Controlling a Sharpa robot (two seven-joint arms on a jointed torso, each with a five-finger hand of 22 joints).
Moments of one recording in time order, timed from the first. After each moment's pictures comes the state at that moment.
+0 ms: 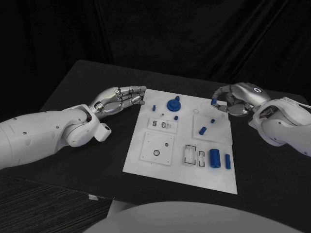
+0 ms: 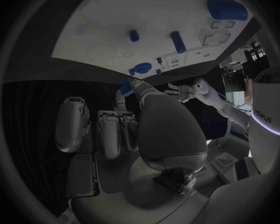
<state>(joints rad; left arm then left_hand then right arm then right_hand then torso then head) 1.19 -0.91 -0.21 1.39 -0.43 0.02 0.68 1.54 0.24 -0.17 0.28 0.52 0.39 0.15 0.04 0.03 0.11 0.16 0.41 0.05 0.13 0.21 0.28 0.05 0.15 0.24 0.29 0.22 0.46 1.26 -0.91 -0.21 1.46 -1.49 -0.57 0.01 1.30 -0.08 0.23 0.18 0.40 0.79 0.05 0.37 0.54 1.47 -0.05 1.55 1.31 1.46 -0.10 1.55 1.31 0.03 1.46 0.02 1.28 1.29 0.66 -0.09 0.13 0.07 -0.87</state>
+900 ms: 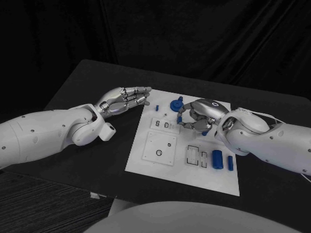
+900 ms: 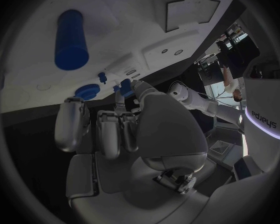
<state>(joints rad) 1.18 -0.90 -0.21 1.38 -0.43 0.03 0.68 1.54 0.24 -0.17 0.28 0.52 0.39 0.15 0.04 0.03 0.11 0.16 0.41 0.05 0.13 0.21 0.28 0.05 0.15 0.24 0.29 0.22 0.46 1.19 -0.70 -0.21 1.45 -1.47 -0.45 0.02 1.30 -0.08 0.23 0.18 0.42 0.78 0.06 0.38 0.55 1.47 -0.05 1.55 1.31 1.46 -0.10 1.55 1.31 0.03 1.46 0.02 1.28 1.29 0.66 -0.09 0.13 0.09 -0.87</state>
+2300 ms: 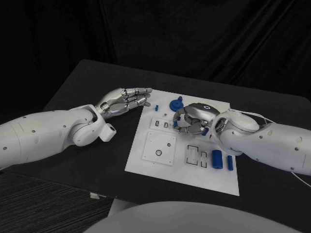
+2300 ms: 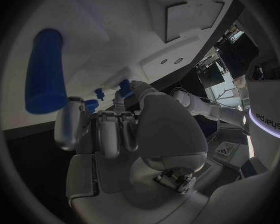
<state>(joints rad) 1.18 -0.89 -0.21 1.38 -0.43 0.04 0.68 1.54 0.24 -0.17 0.28 0.52 0.39 0.15 0.04 0.03 0.11 0.17 0.41 0.05 0.13 0.22 0.28 0.05 0.15 0.24 0.29 0.22 0.46 1.17 -0.64 -0.20 1.41 -1.46 -0.36 -0.01 1.30 -0.08 0.25 0.16 0.45 0.77 0.08 0.38 0.57 1.47 -0.02 1.55 1.31 1.47 -0.09 1.55 1.31 0.03 1.46 0.02 1.27 1.29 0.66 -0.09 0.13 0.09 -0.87</state>
